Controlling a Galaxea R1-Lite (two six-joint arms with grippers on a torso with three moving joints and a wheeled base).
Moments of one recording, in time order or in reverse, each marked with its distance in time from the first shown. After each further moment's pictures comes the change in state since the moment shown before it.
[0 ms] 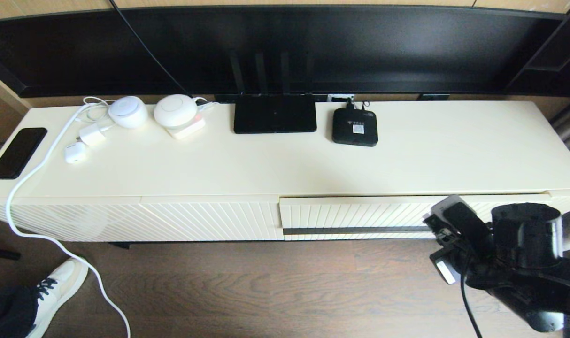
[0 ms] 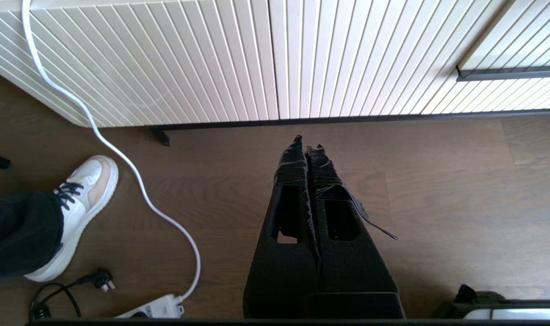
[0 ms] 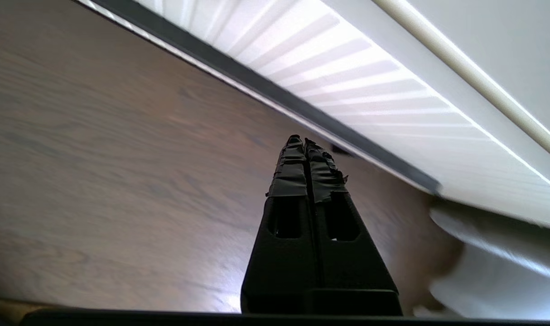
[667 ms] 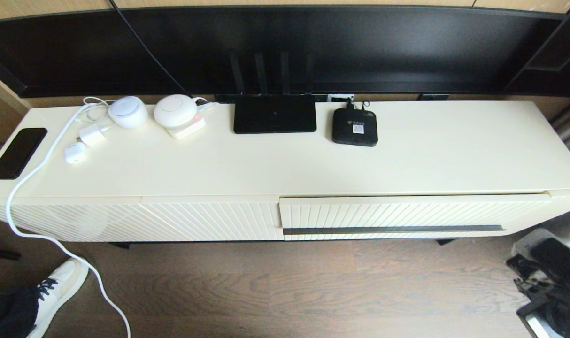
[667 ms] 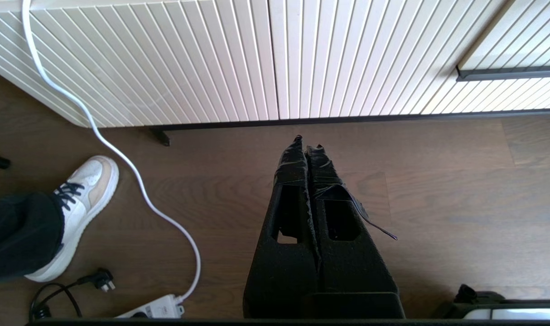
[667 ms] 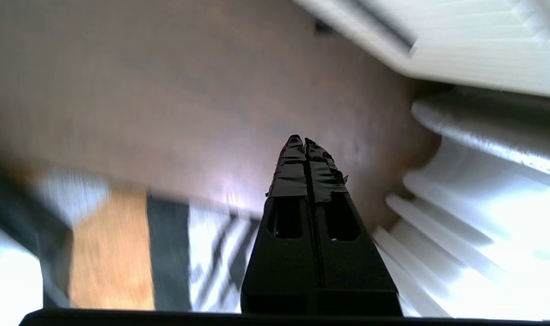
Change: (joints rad) left arm 0.000 0.000 0.000 0.000 0.000 0.000; right arm -0.007 -0.435 0.006 0.721 -0.065 0.100
